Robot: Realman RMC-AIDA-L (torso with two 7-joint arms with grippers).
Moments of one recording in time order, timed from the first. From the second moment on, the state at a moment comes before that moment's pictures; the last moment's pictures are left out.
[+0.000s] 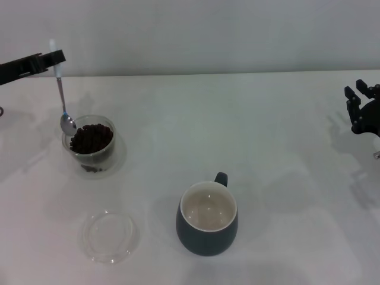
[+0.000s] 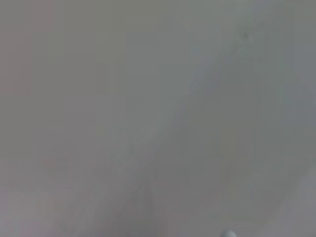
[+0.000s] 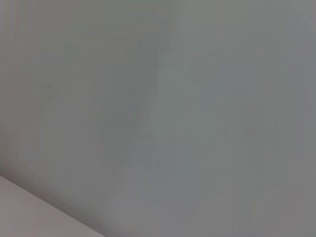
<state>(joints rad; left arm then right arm) -0.72 -1.87 0.96 0.37 1.52 0.97 -1.80 0.37 2.01 -1.35 -0.22 -0.36 -1.02 0.10</state>
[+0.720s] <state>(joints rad) -0.70 -1.94 0.96 0.47 1.68 0.90 -1.77 0.37 2.01 -1.35 -0.20 -0.36 -1.02 0.14</state>
